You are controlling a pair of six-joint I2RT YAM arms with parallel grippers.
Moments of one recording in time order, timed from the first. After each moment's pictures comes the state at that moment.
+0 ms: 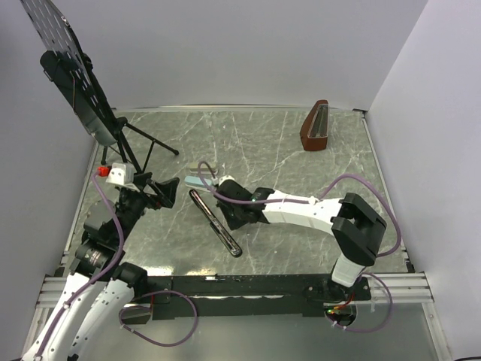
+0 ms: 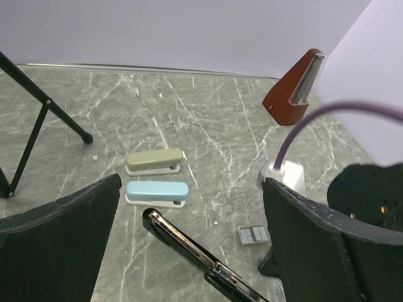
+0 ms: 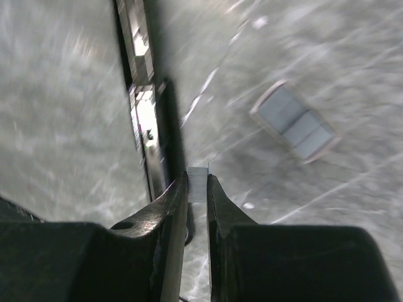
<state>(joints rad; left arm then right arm) -0.38 0.41 0.61 -0.17 -0.03 -0.31 1.02 1.68 1.15 -0.50 0.14 0.45</state>
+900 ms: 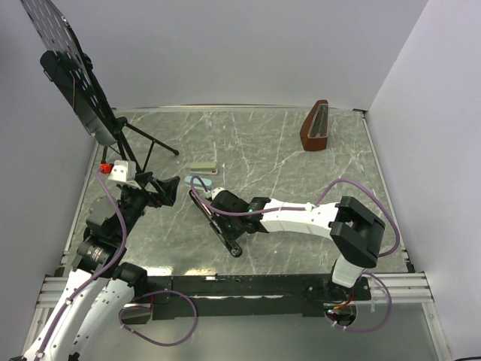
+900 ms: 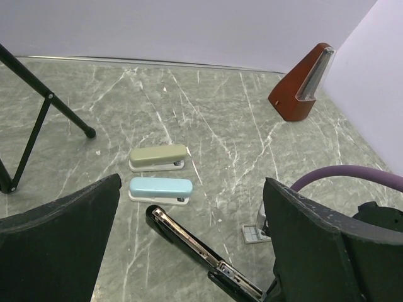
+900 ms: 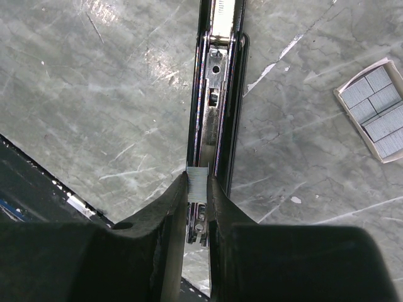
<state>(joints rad) -0.36 0.44 0.61 -0.16 -0.02 -0.31 1.11 1.68 1.09 -0.44 0.06 0.41</state>
